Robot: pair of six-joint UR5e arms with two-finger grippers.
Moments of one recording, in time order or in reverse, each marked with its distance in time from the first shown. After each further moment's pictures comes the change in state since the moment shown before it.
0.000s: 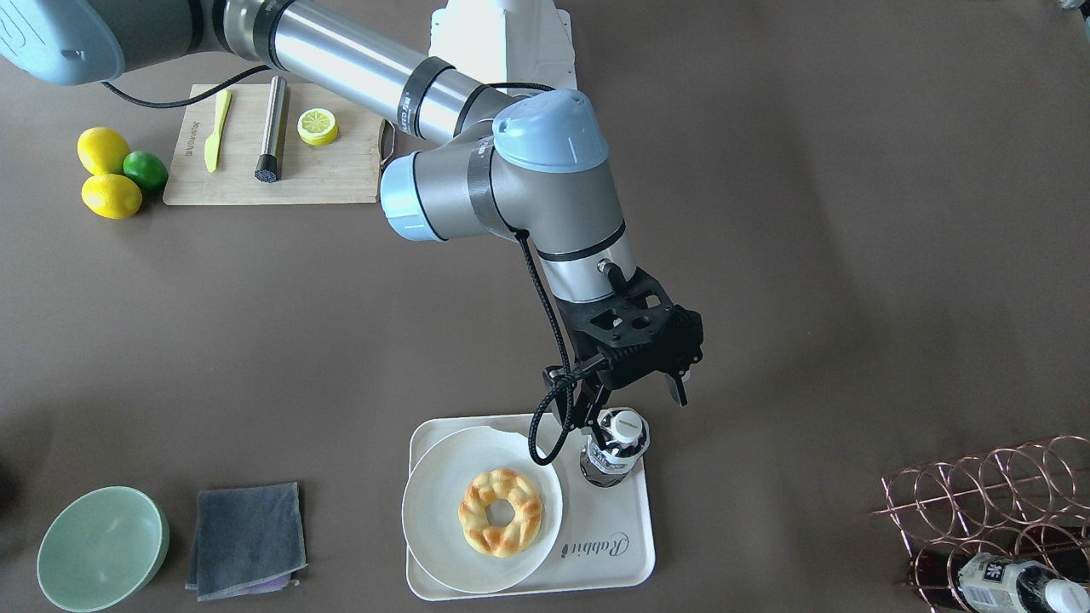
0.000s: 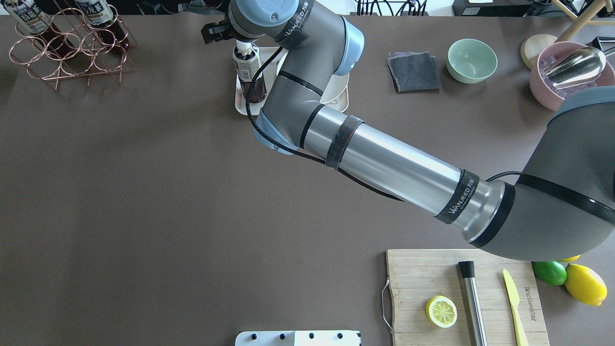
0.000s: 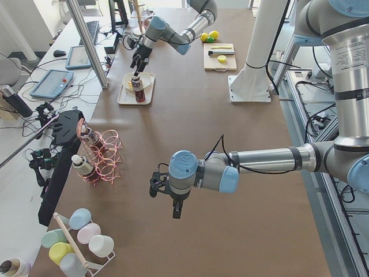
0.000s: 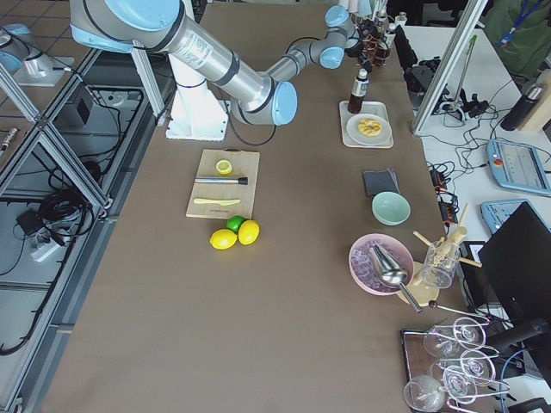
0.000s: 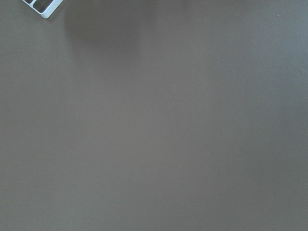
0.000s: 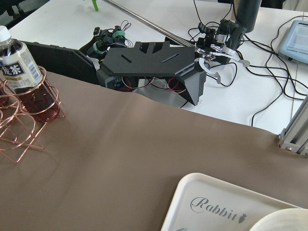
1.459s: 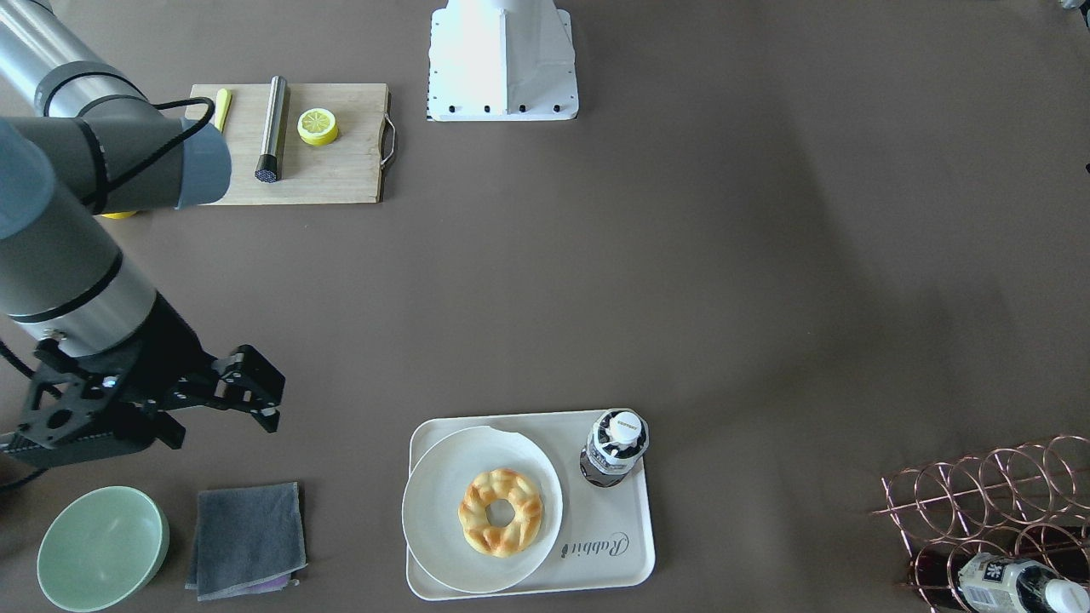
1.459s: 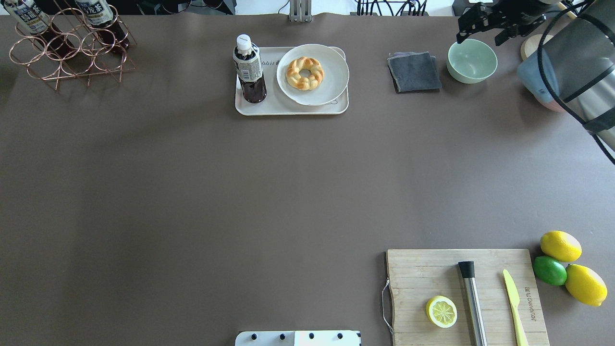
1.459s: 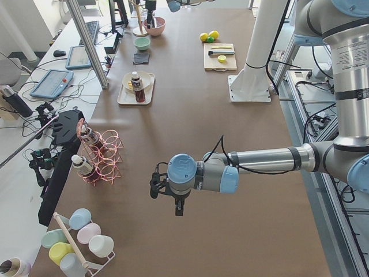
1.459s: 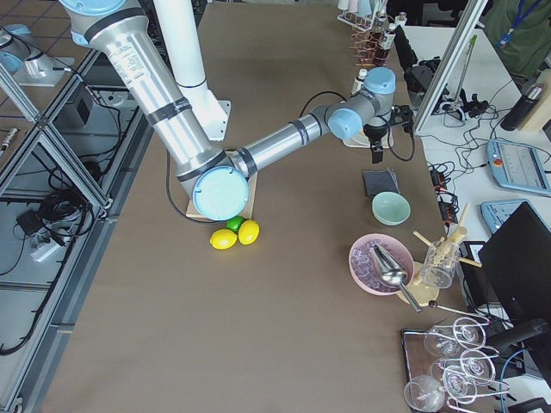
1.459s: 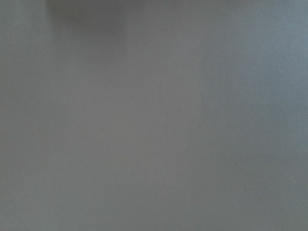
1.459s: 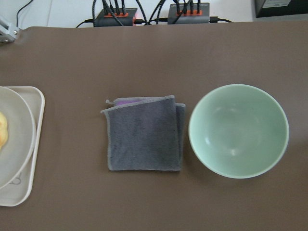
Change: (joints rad) left arm -0.023 -0.019 0.009 0.066 -0.105 -0.007; right arm 0.487 -0.692 0.556 -0.392 0.630 -0.101
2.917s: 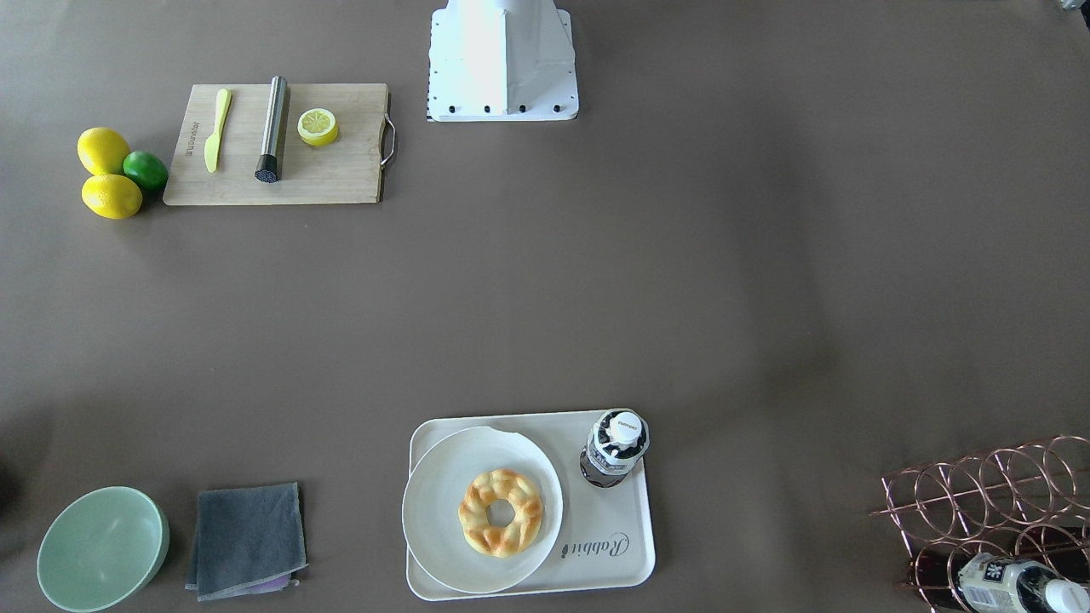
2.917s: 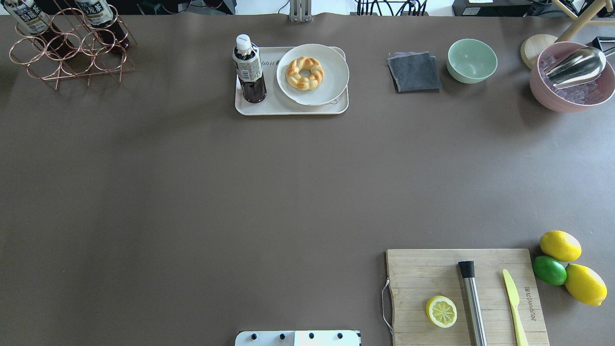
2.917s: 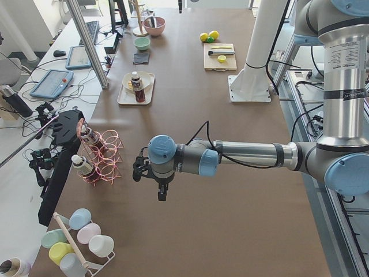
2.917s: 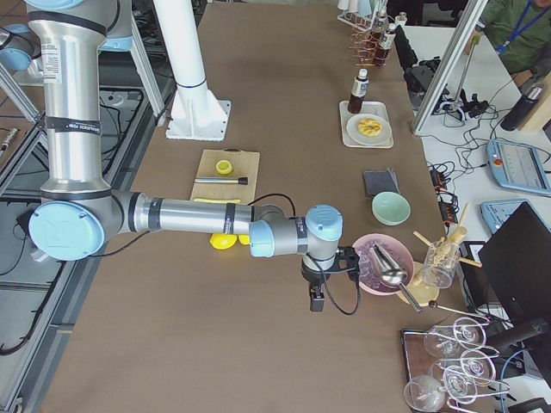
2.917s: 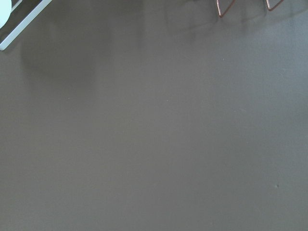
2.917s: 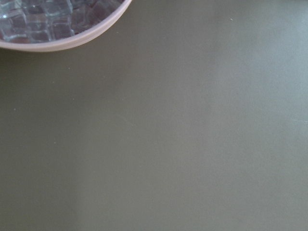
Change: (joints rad) left arm 0.016 -0.116 -0.013 0.096 0.001 0.005; right arm 0.269 -0.553 0.024 -0.062 -0.096 -0.632
